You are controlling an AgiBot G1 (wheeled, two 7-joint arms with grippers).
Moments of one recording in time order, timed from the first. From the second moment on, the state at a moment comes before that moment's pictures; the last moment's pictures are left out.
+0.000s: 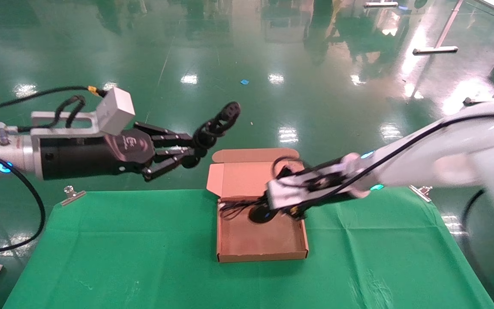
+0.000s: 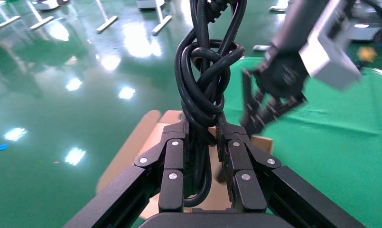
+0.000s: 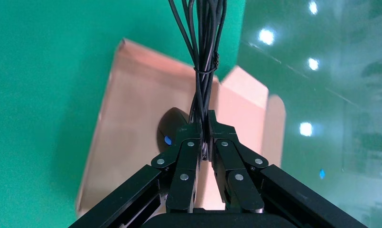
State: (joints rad) left arm -1.96 1.12 0.64 0.28 1.26 1.57 0.53; right arm 1.80 -1.34 -0.83 0.16 -1.50 -1.18 -0.74
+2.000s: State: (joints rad) left arm -1.70 1.39 0.60 -0.24 1.74 1.07 0.47; right arm 1.82 -1.03 -0.97 0.19 -1.37 -1.20 -0.77
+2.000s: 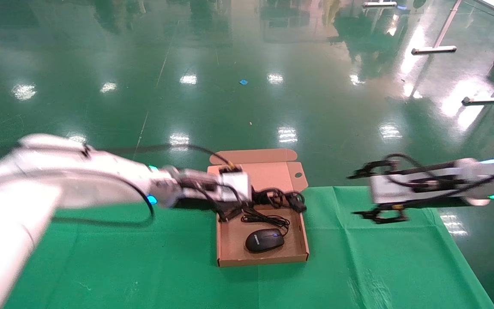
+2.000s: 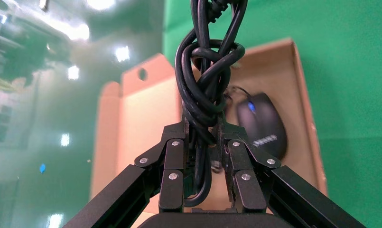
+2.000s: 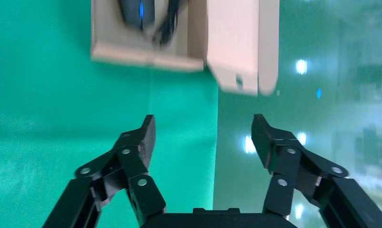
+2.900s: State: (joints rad) left arm -1.55 1.36 0.91 -0.54 1.68 0.90 0.14; right arm 1.84 -0.92 -0.97 0.21 -1.38 -1.27 -0.76
